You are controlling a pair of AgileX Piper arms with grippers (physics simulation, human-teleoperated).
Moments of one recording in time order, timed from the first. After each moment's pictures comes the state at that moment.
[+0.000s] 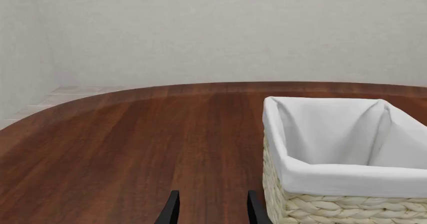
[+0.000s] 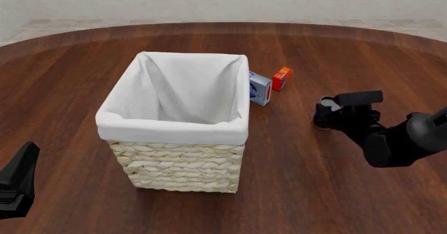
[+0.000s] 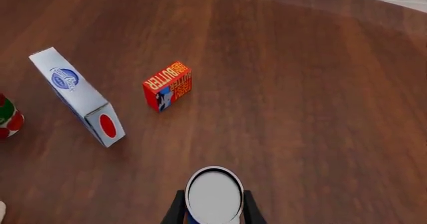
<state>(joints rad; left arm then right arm) 0.00 0.00 0.00 0.00 0.00 0.04 1.91 -0.62 -0.83 -0.06</state>
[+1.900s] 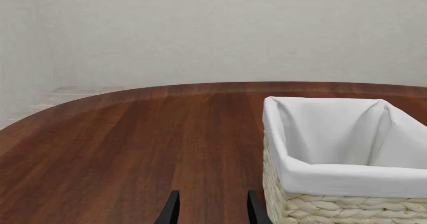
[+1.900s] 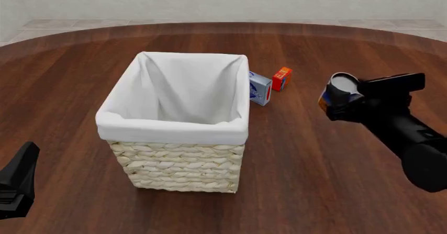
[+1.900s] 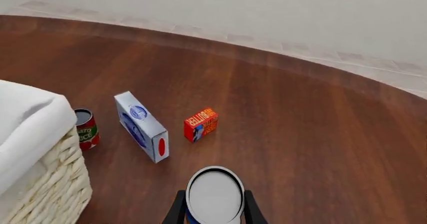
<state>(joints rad) 0.00 0.00 0.00 0.00 0.00 0.14 1.38 -0.41 -0.72 -0.11</state>
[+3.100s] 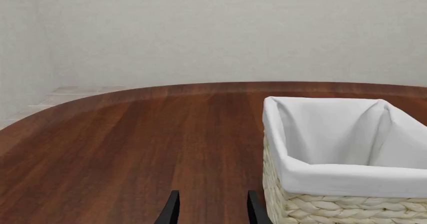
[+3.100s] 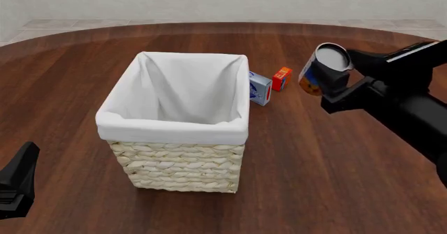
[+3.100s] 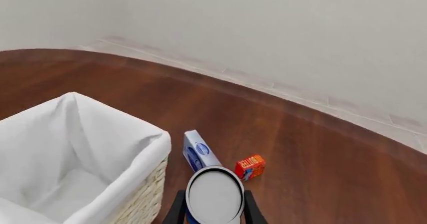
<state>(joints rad) 0.00 0.00 0.00 0.00 0.00 0.37 1.03 -0.47 -0.44 -0.14</state>
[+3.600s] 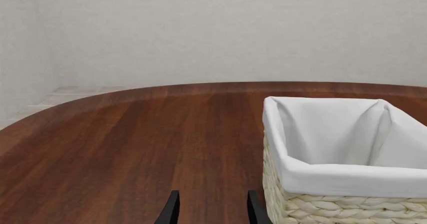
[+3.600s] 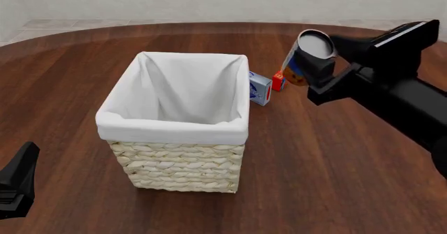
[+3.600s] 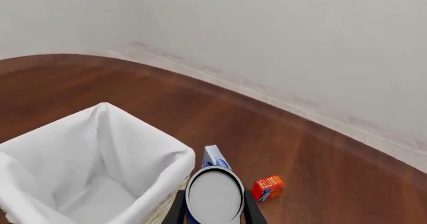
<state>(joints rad) 0.00 0.00 0.00 0.00 0.00 0.47 1.04 -0.56 -0.39 -0.16</state>
